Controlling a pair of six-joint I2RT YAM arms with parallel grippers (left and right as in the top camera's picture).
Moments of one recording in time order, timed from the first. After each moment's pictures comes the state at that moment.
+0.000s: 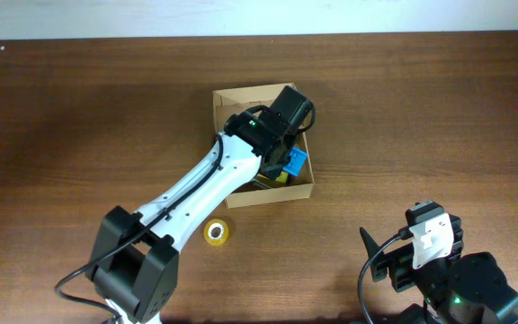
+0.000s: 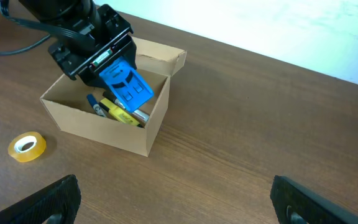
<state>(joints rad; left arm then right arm) -0.68 1.90 1.60 -0.87 -0.12 -1.76 0.56 0.40 0.87 -0.94 0.21 0.01</state>
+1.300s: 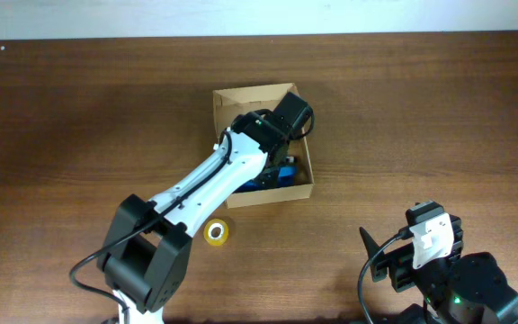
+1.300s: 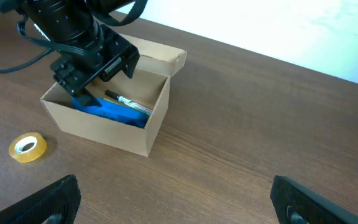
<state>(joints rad) -0.67 1.96 1.60 -0.93 -0.16 -1.88 0.56 0.40 0.87 -0.94 0.21 0.01</state>
